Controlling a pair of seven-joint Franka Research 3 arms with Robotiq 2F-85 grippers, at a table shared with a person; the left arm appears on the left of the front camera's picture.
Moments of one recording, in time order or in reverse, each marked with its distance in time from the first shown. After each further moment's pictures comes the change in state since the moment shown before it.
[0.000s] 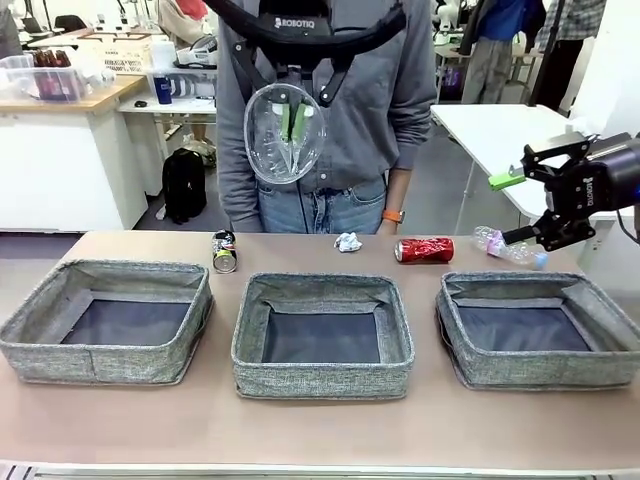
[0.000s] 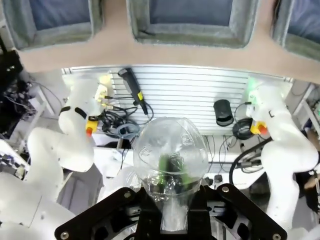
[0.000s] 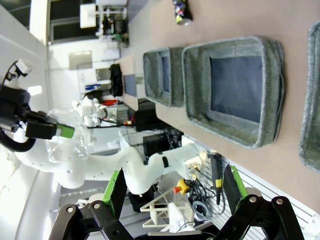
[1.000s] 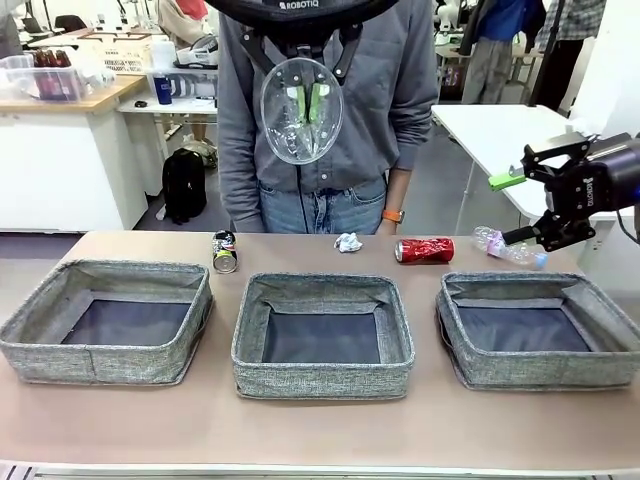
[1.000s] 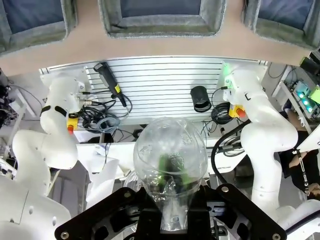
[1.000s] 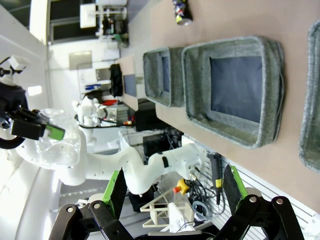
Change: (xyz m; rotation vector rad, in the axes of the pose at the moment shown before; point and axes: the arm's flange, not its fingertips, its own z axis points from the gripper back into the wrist) left arm 0.004 0.002 0.017 -0.127 0.045 -0.031; right arm 0.000 0.000 0.000 0.000 0.000 0.000
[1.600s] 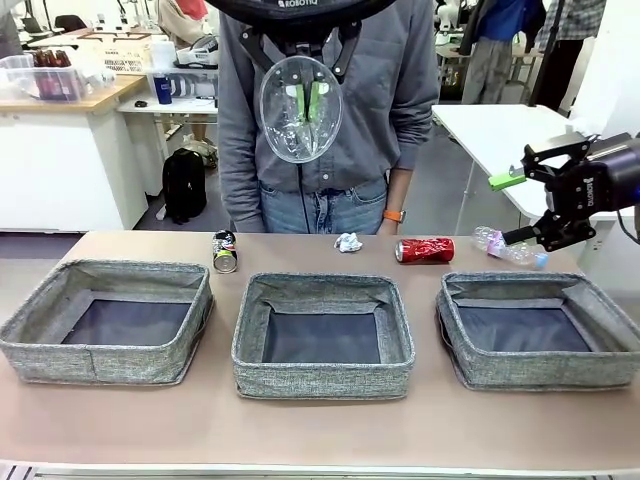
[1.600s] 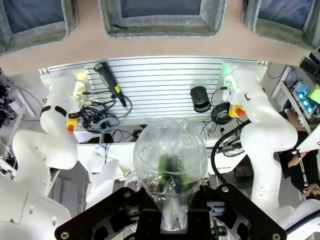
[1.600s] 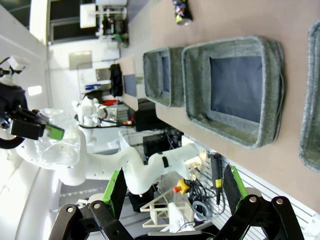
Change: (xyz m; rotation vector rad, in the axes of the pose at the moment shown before) left arm -0.001 0.001 0.001 -0.002 -0.003 0.001; right arm 0.000 0.000 0.000 0.000 0.000 0.000
